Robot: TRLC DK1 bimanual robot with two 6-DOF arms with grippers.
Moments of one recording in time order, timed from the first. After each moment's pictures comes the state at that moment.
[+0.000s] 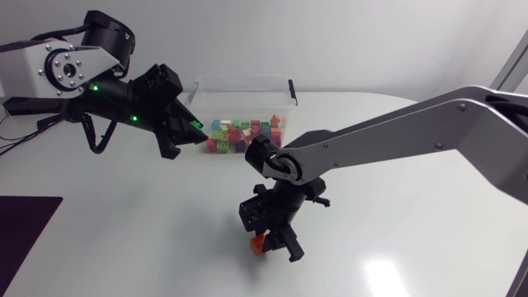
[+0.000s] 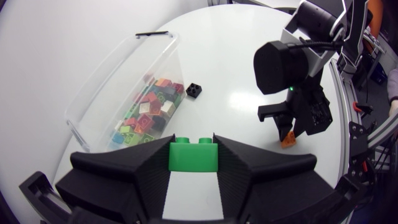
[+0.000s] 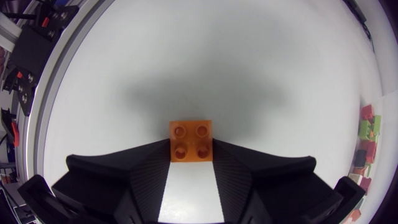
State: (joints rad) left arm -0.23 1.57 1.24 -0.57 0.48 0.83; right arm 0.75 2.01 1.20 -0.67 -0.32 -1.21
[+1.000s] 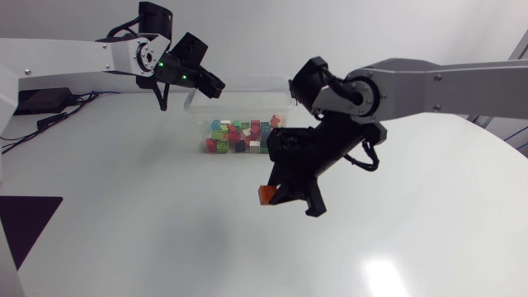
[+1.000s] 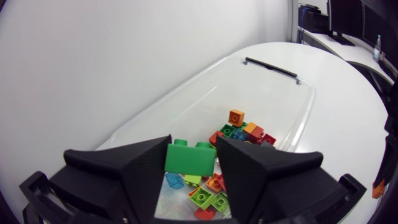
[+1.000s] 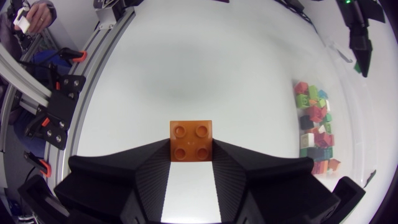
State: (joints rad) left arm -0.20 2.10 1.75 -0.22 0.32 0.47; right arm 0.58 1.71 1.27 -0.80 -0.47 -1.04
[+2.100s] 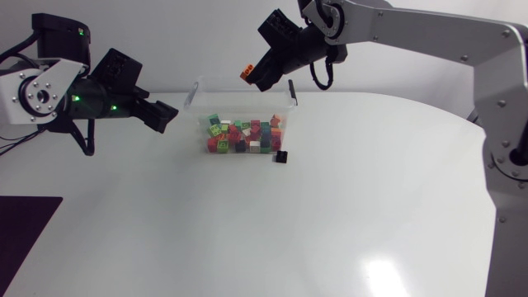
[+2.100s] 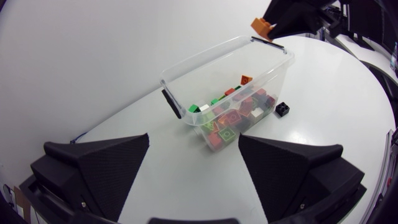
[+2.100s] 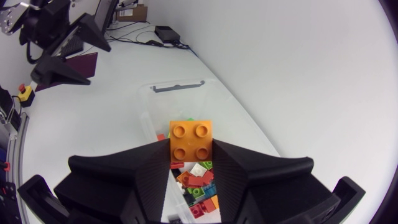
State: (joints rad) left arm -0.11 1.47 1.06 -0.16 0.19 0.44; right arm 0.42 2.17 2.04 -0.51 -0.43 -0.56
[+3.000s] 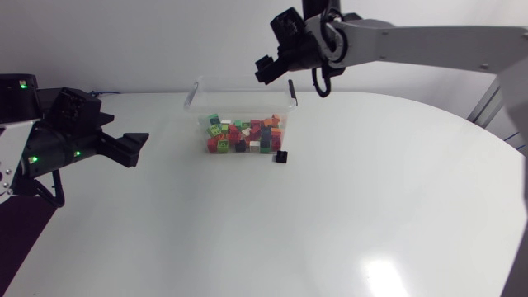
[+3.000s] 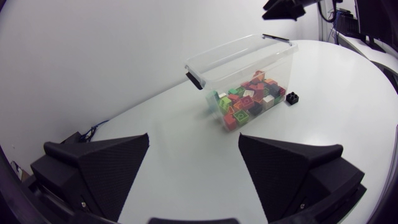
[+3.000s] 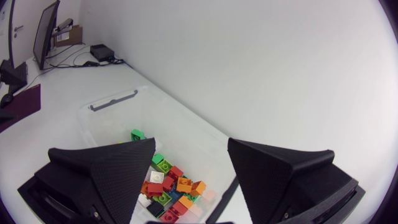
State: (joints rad) left arm -0.01 1.17 0.68 0.03 0.16 0.44; right arm 0.44 2.05 1.77 -0.13 -0.08 -0.31
